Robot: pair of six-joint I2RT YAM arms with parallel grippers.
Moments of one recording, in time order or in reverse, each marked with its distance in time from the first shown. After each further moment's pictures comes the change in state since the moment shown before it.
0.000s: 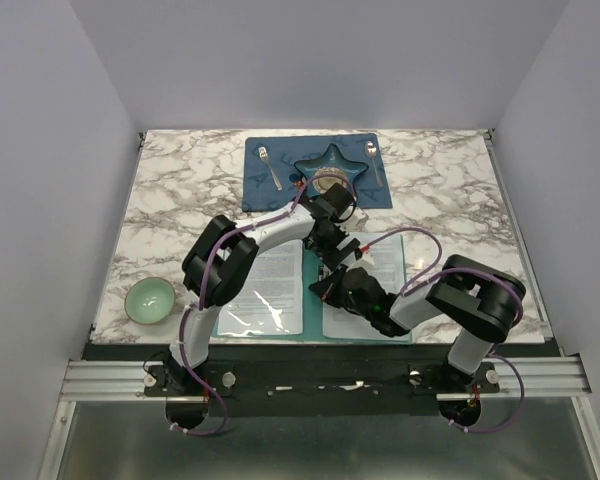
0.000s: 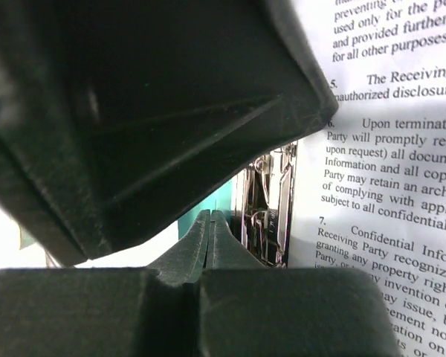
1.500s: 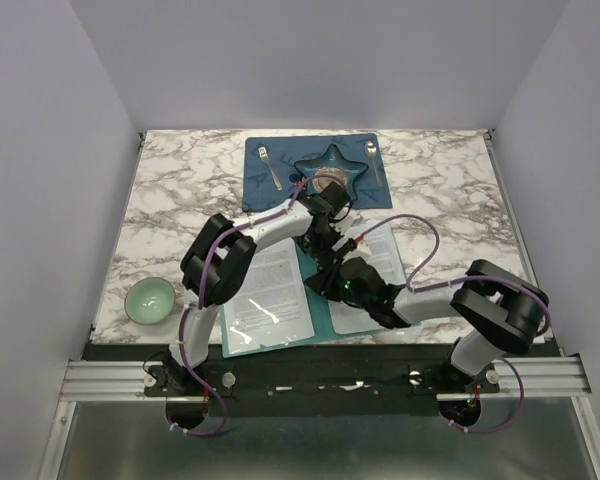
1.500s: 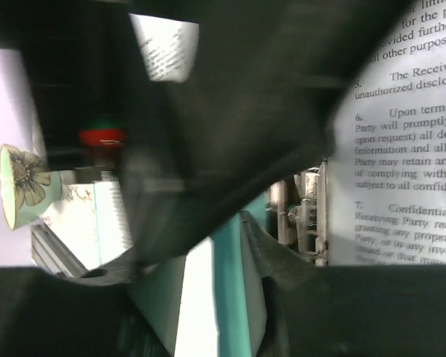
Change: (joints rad) left arm 0.012 -0.005 0.019 -0.079 0.015 -0.008; right arm -0.017 -0.134 0.069 -0.175 -0.053 -0.089
